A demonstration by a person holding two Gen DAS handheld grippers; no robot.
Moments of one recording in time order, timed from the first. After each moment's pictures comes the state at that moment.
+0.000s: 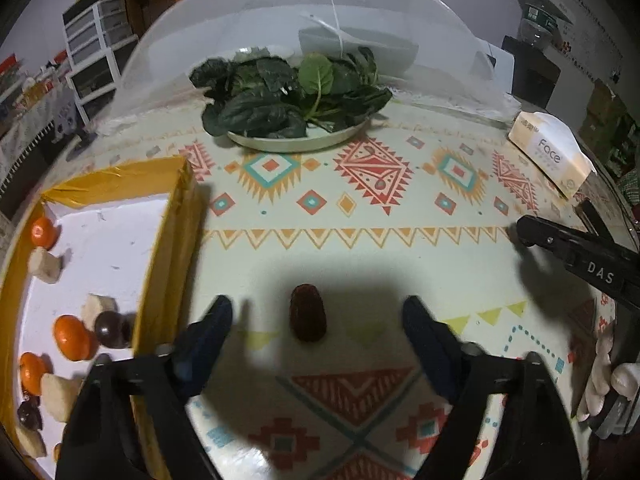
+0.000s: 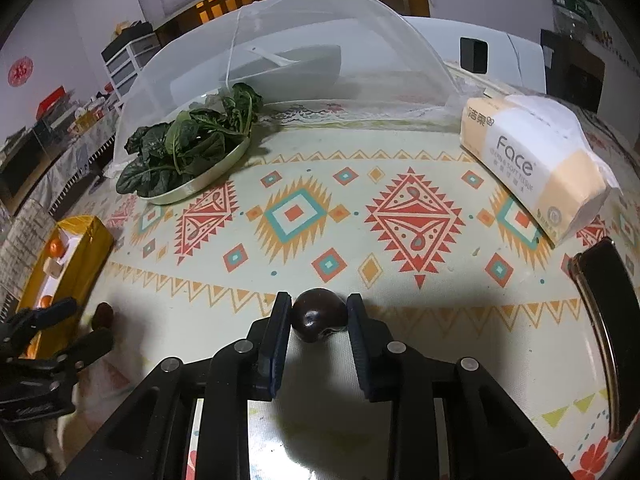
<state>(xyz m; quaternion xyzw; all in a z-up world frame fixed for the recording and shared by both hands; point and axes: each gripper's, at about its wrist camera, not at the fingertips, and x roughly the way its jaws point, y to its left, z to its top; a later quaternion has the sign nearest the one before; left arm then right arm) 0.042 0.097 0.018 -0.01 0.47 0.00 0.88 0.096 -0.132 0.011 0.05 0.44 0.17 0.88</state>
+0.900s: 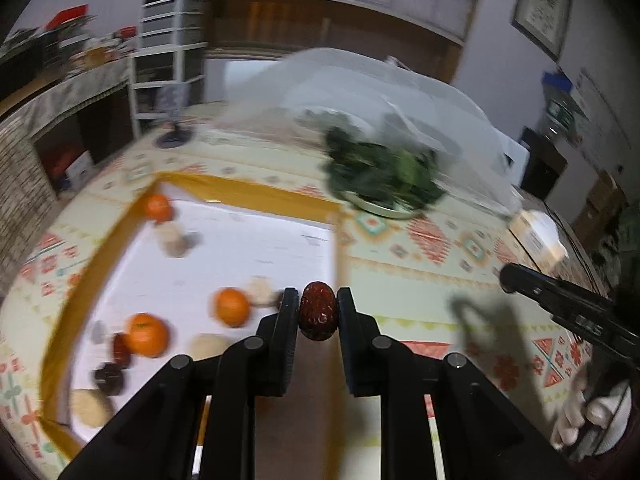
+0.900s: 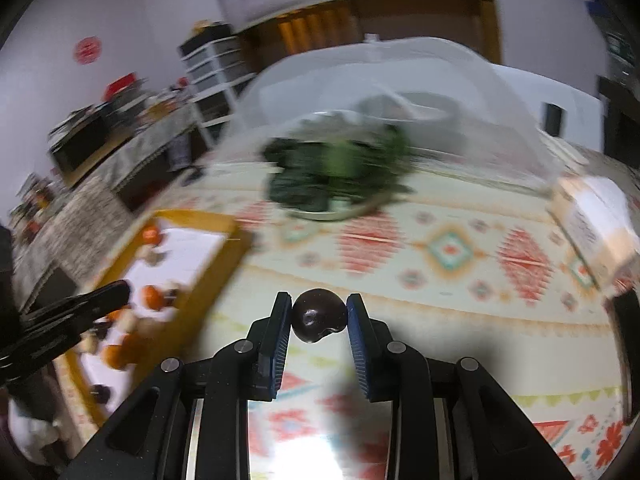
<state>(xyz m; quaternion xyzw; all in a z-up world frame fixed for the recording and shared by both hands) -0.055 0.223 0.092 -0.12 0.38 0.05 0.92 0.026 -0.014 0.089 0.02 0.40 0.29 0.87</state>
